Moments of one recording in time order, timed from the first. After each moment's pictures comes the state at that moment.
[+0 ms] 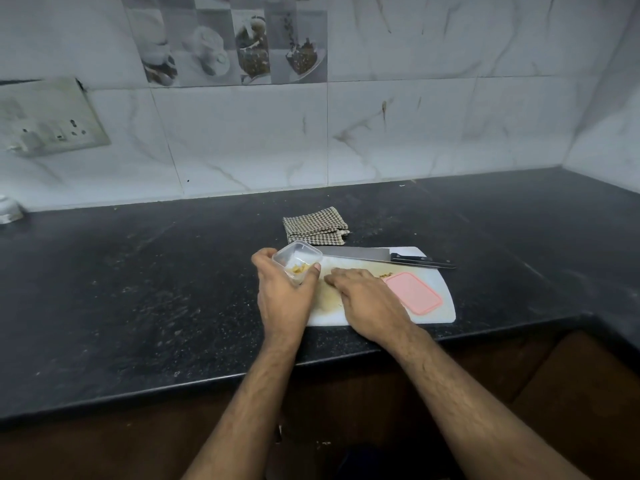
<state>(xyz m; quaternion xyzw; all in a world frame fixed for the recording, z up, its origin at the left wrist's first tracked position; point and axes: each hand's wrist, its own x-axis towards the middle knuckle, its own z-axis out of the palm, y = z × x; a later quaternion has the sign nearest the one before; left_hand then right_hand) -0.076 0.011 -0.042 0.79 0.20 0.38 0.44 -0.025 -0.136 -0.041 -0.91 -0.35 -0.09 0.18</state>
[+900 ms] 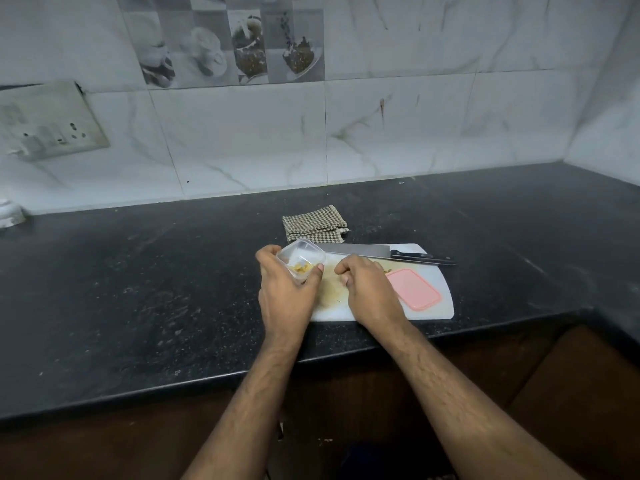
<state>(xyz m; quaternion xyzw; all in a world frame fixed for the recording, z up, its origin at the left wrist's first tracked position) -0.081 0.006 -0.036 0.82 0.20 0.36 0.40 -0.024 -0.130 -0.037 -0.90 -0.24 -0.12 0.35</state>
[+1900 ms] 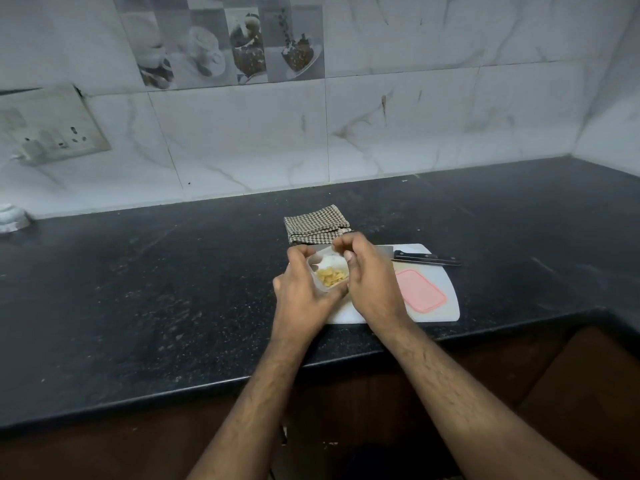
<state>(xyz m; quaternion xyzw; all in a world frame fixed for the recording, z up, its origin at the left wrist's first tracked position) -0.079 0.000 -0.037 0.87 0.07 0.29 0.40 -0.030 -0.124 -0.016 -0.79 -0.27 -0.19 0.51</state>
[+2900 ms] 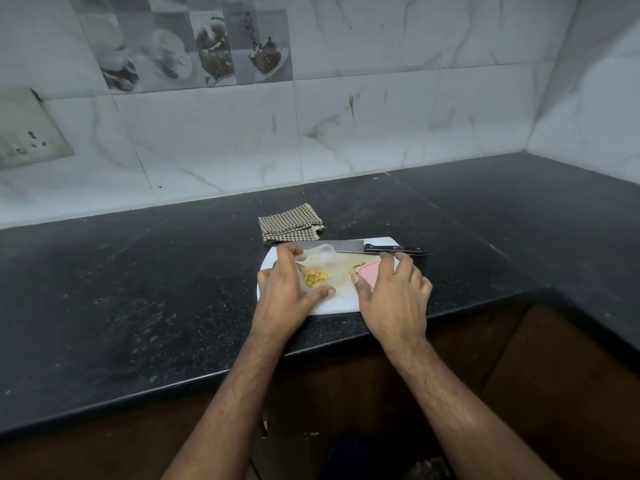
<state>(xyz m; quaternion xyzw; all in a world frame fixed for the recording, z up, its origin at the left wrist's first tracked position) -0.084 -0.010 -0.031 0.91 0.04 0.24 0.34 -0.043 -0.187 -0.054 -0.95 -0.02 -0.26 0.16</state>
